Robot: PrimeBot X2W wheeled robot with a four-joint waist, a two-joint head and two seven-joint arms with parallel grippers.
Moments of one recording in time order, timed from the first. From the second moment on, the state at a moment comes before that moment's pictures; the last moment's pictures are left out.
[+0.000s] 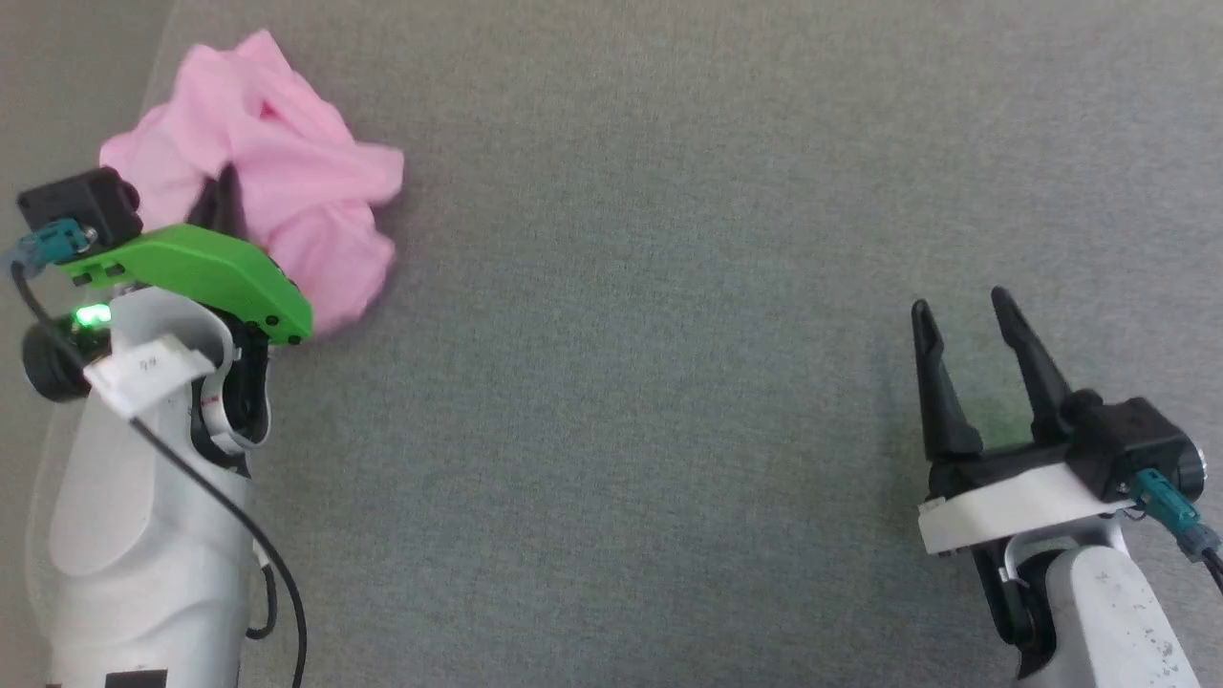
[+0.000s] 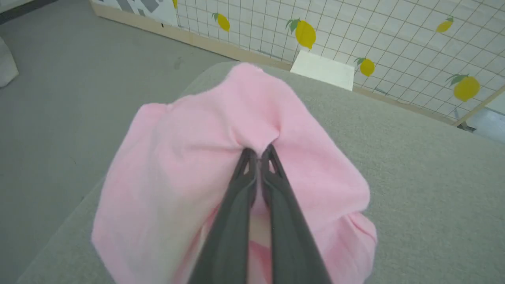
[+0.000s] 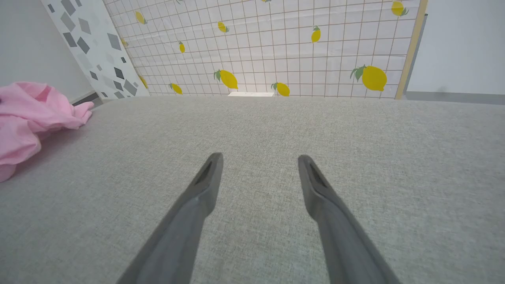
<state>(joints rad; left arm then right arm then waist) -0.58 0.24 -0.01 0.34 -0.45 0.10 0.14 -0.18 -0.06 0.03 0.09 0.11 0.13 -0.23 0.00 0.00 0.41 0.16</state>
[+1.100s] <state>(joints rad) -0.66 0.06 -0.45 0.33 -0.40 -0.01 0.00 -0.02 -0.05 0.00 0.09 0.16 0.13 -0.21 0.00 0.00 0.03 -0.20</state>
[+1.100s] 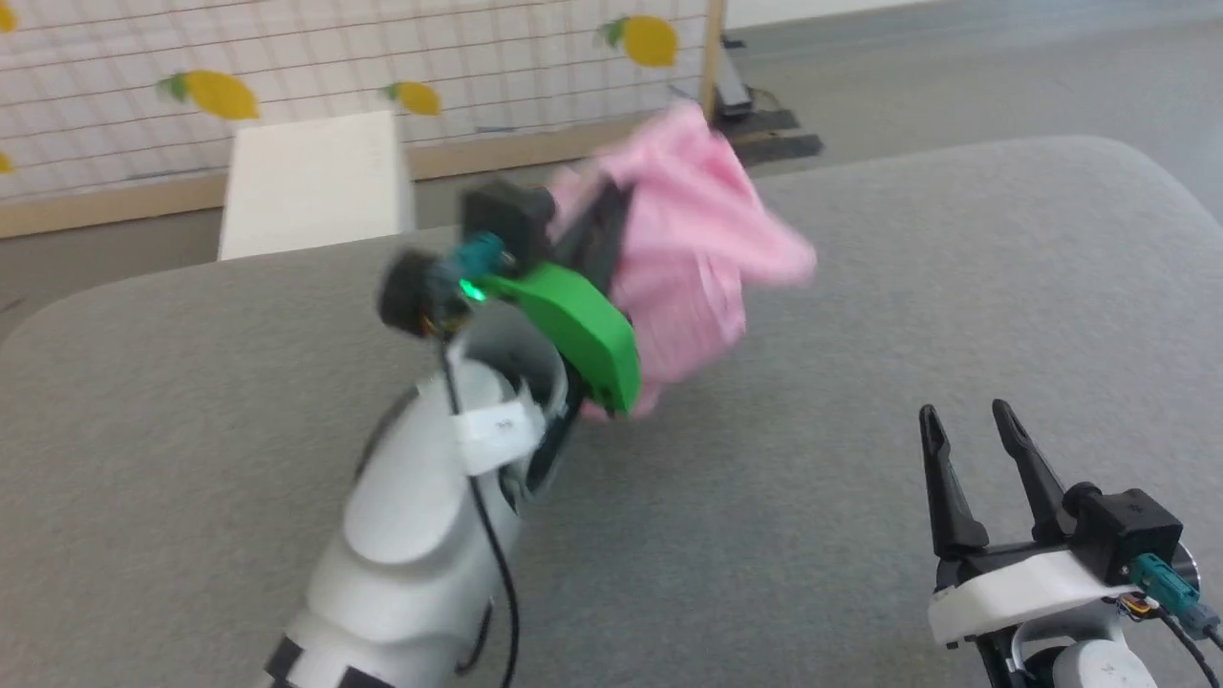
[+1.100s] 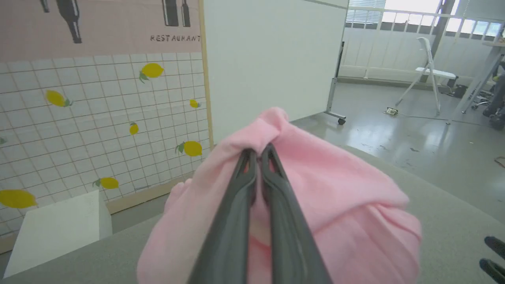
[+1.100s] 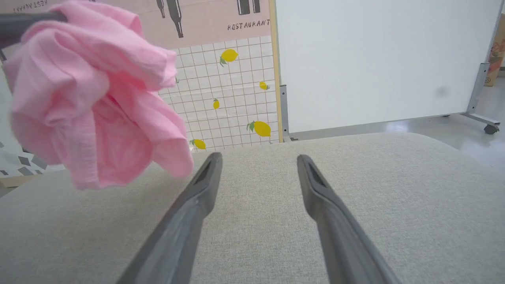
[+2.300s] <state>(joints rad) -0.22 0.12 -0.23 0.10 -0.38 0.12 -0.26 -0.03 -0.05 0.01 0.06 0.15 0.13 -0.09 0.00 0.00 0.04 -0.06</state>
